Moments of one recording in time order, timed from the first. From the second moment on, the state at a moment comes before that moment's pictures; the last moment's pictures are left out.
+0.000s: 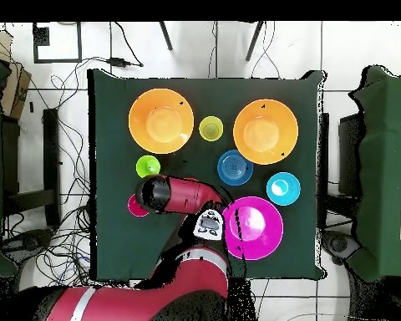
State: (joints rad) arm 0.01 -0.41 -0.14 1.70 0.14 0.37 2.00
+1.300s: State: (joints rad) arm 0.01 -0.35 -0.14 1.68 0.14 0.31 2.00
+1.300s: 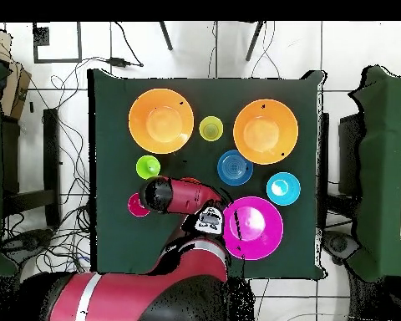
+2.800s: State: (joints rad) arm 0.00 -0.35 -0.14 1.66 0.14 0.31 2.00
